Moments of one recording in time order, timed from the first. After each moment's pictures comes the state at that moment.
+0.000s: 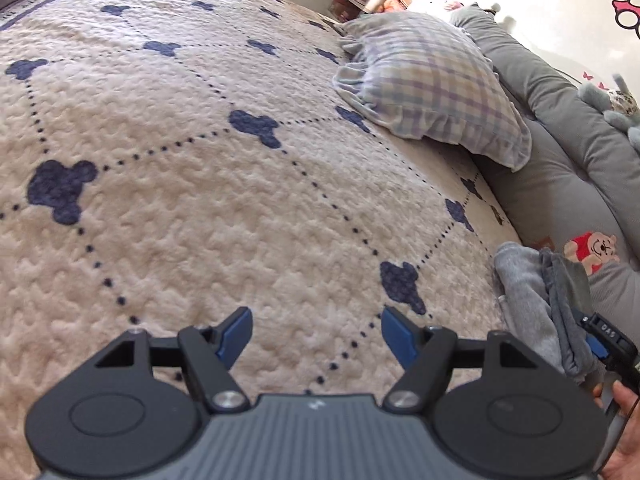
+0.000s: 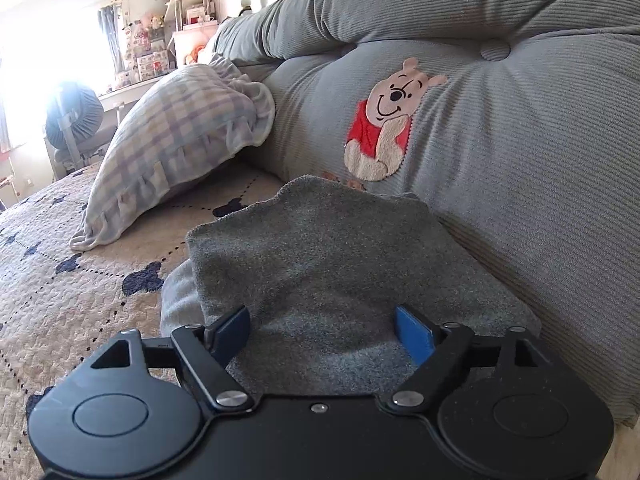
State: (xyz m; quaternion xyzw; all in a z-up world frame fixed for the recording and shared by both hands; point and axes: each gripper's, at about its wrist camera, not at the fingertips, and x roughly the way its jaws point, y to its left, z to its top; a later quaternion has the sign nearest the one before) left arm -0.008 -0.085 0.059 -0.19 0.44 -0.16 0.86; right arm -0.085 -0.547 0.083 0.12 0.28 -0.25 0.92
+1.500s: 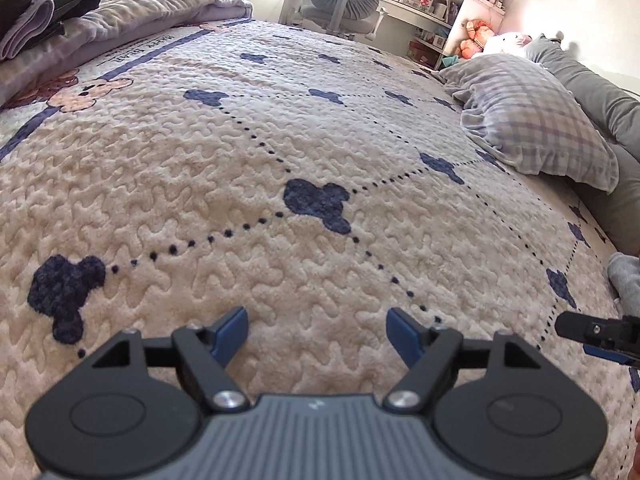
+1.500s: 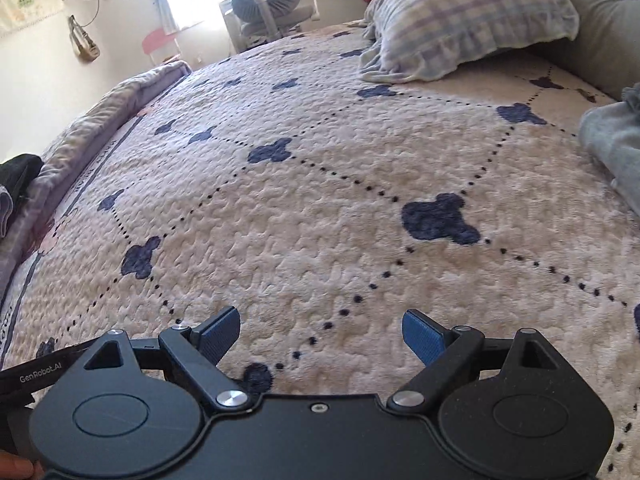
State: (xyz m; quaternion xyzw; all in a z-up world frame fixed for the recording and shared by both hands) left arm -0.055 0.043 0.034 -0.12 0.39 -0.03 0.91; right arm -0.063 -0.238 0.059 0.13 0.42 0.03 0.90
